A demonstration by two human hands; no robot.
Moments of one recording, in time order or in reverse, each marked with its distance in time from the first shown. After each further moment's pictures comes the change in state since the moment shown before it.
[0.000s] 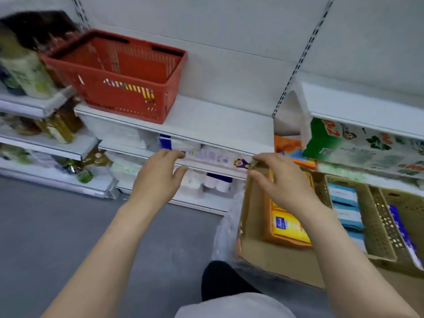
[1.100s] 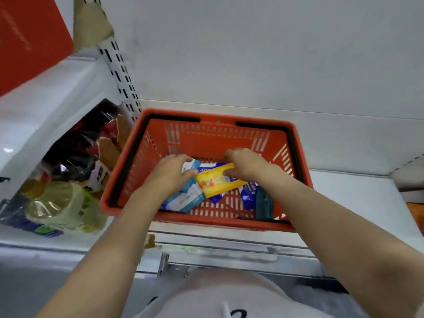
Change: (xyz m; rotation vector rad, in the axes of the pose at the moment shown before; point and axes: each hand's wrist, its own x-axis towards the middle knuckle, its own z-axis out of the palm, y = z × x) left_hand 0.493 -0.348 -0.110 0.151 -0.393 -0.015; right_hand 0.591 -0.228 0.217 -0.184 -0.441 0.021
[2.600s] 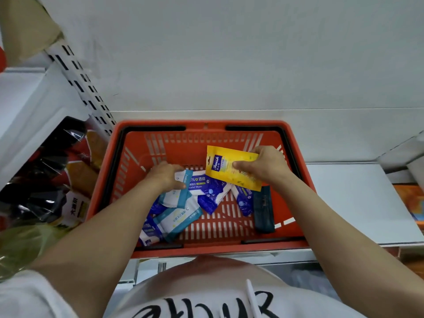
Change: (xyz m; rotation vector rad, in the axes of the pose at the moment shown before) left_hand 0.111 -0.038 0.039 0.187 -0.354 -0.057; right_hand -0.018 0.030 -0.010 0.632 0.264 0.585
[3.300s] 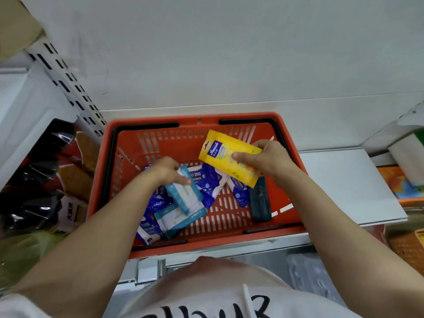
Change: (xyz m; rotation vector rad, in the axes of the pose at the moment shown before) left_hand 0.001 0.009 -0.010 -0.376 -0.135 0.018; right_hand -0.023 0.004 -0.011 0.356 -0.035 0.050
